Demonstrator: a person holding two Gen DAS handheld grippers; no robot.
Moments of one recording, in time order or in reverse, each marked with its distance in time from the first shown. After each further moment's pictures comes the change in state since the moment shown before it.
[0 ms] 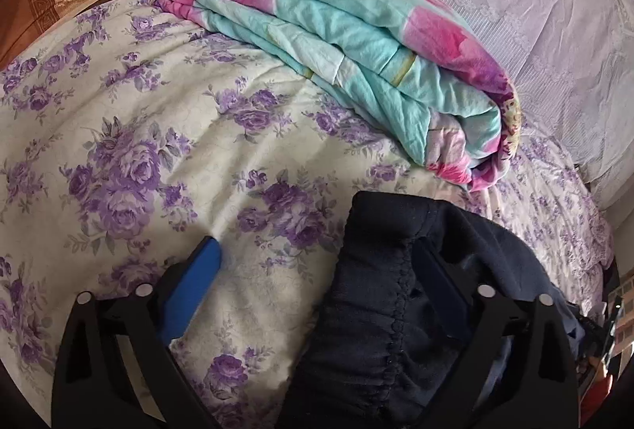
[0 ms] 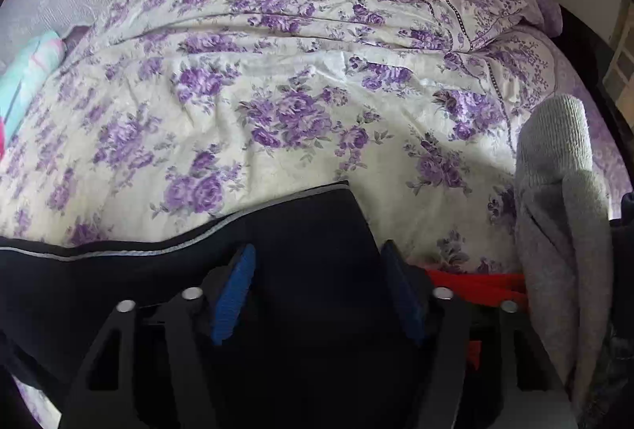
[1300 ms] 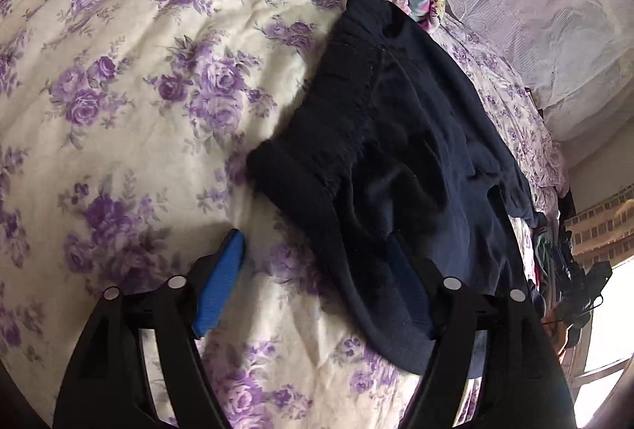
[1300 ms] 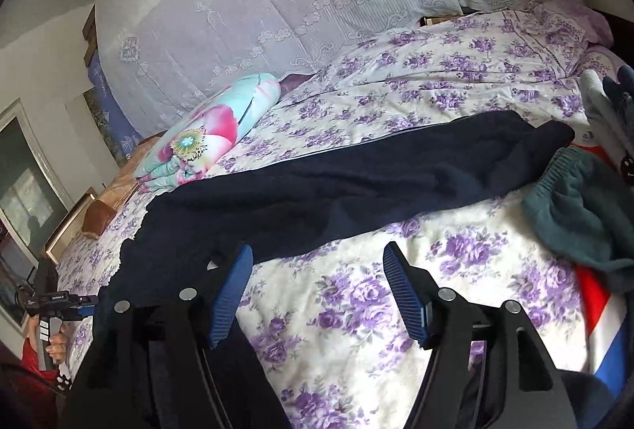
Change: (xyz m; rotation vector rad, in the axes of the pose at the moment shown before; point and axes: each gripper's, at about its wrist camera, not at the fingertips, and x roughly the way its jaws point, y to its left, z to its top) left arm -0.128 0.038 -0.158 -0.043 0.227 -0.158; right arm -0.163 0.096 -0.166 -0.059 -0.263 0.519
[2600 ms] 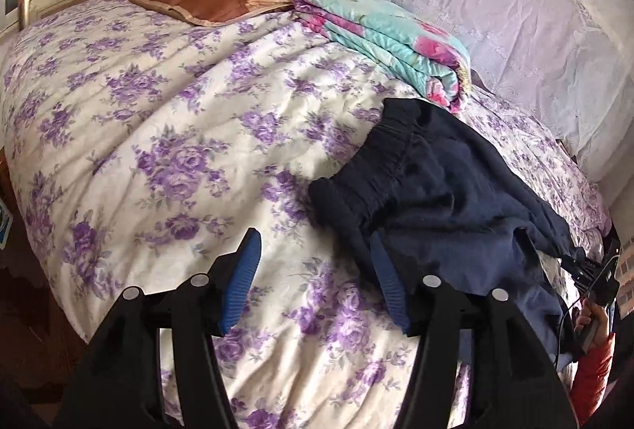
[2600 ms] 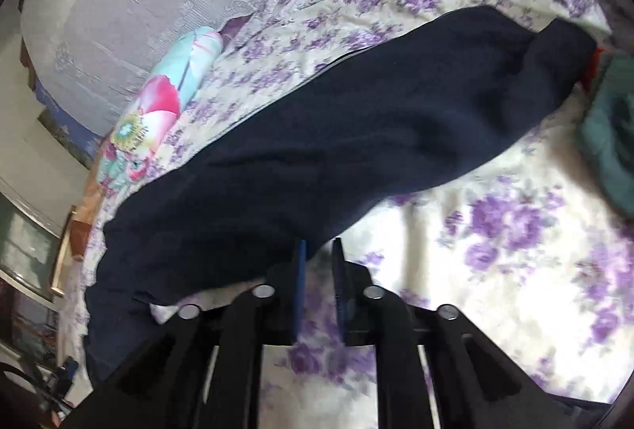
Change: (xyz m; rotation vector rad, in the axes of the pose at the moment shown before) left arm -0.105 0.016 -0.067 0.002 -0.346 0.224; right arm 0.068 -0.028 0.019 0.195 0.238 -0.118
